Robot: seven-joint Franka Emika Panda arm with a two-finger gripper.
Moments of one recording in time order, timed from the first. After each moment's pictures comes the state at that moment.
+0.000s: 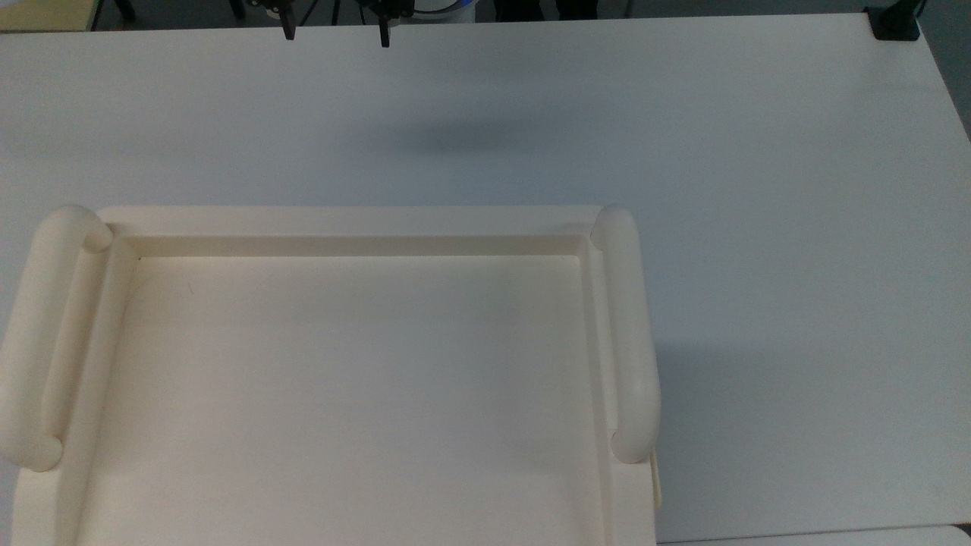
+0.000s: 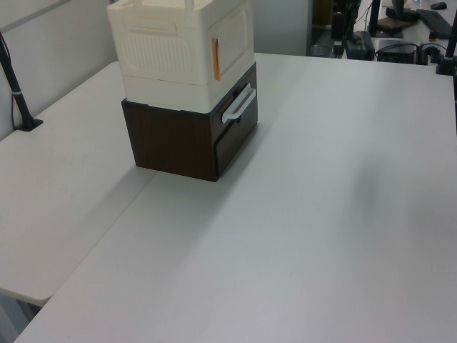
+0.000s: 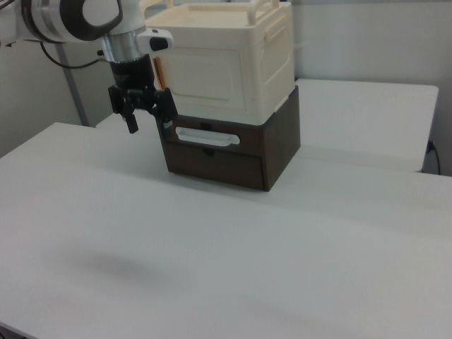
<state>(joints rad) -0.01 0.04 -0.02 -1.56 -0.06 1.59 -0.02</state>
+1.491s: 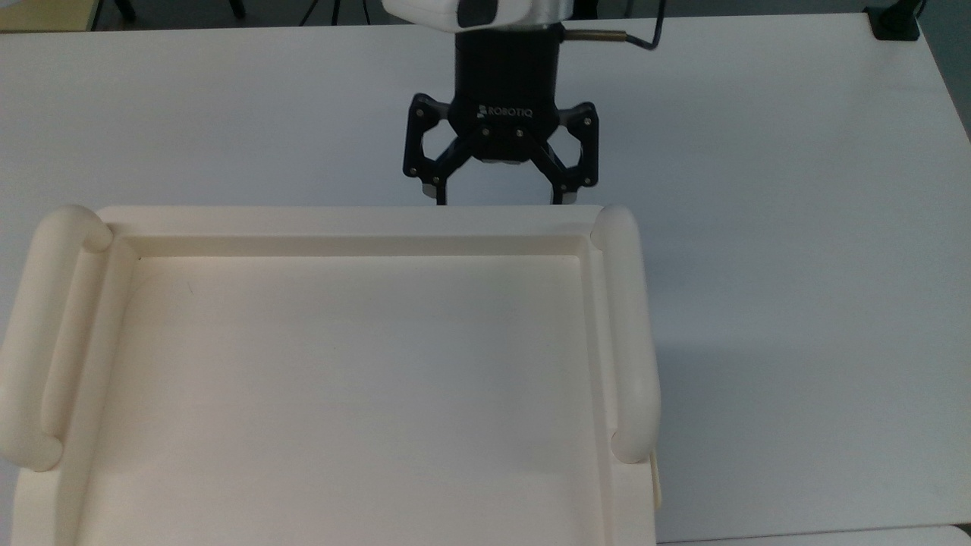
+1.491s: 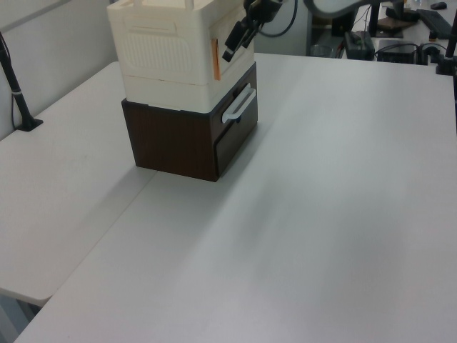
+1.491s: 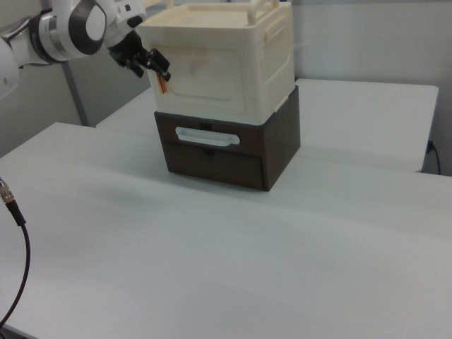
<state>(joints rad) 0.21 0.36 -0.01 -1.29 -0.17 2.23 0.30</state>
